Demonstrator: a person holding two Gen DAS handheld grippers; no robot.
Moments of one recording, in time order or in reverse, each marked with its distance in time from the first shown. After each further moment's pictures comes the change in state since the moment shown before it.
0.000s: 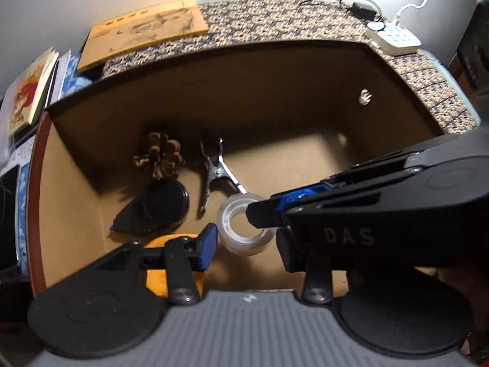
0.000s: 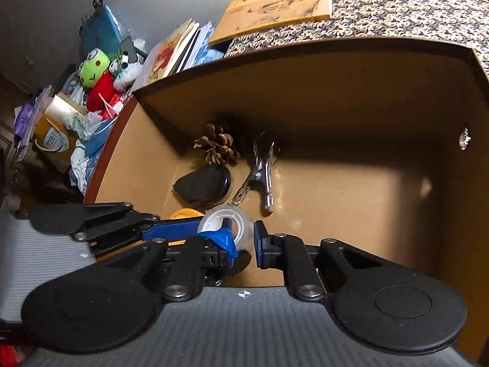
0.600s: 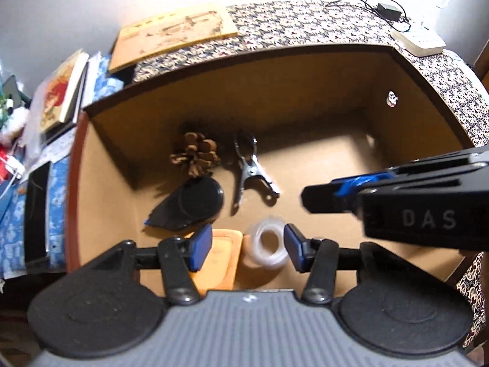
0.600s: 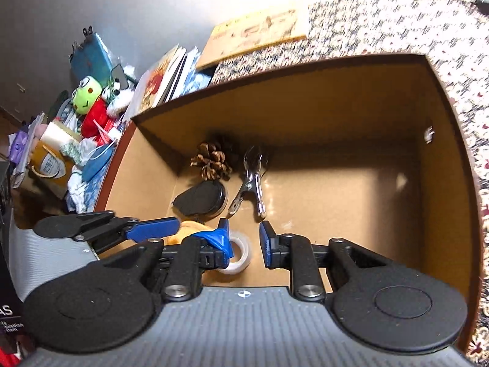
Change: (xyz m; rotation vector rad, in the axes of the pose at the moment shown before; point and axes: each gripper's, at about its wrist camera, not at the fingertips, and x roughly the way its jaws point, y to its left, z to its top) left arm -0.017 0.004 -0.004 -0.019 -0.012 0.119; right arm -0.032 0.005 -0.012 0.071 -0.111 -0.058
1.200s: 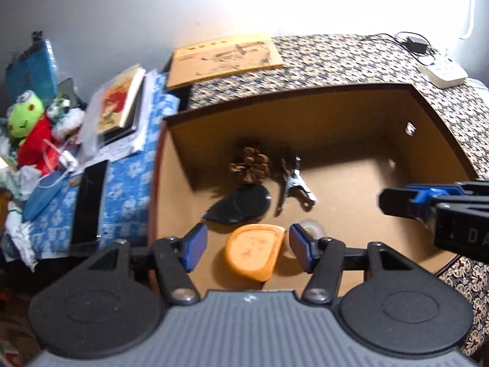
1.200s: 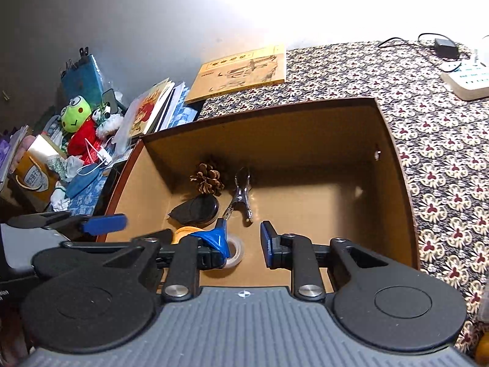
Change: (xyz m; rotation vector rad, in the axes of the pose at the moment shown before) left arm -0.056 0.011 -0.018 -0.077 -0.103 0.153; right arm -0.048 0.034 -0.028 -0.024 -0.159 -0.156
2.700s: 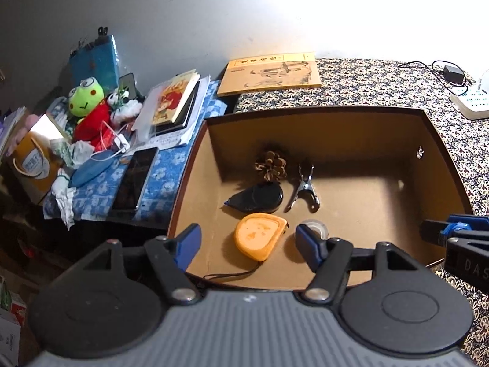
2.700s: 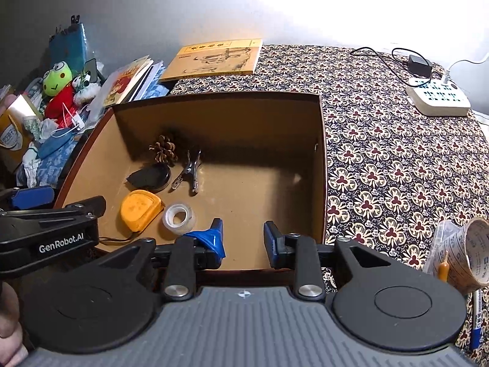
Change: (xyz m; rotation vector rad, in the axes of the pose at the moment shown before) left arm -0.051 -0.041 -0.017 -0.136 -0.053 0.183; right arm -0.034 -0.022 -0.012 -0.130 0.048 -0.135
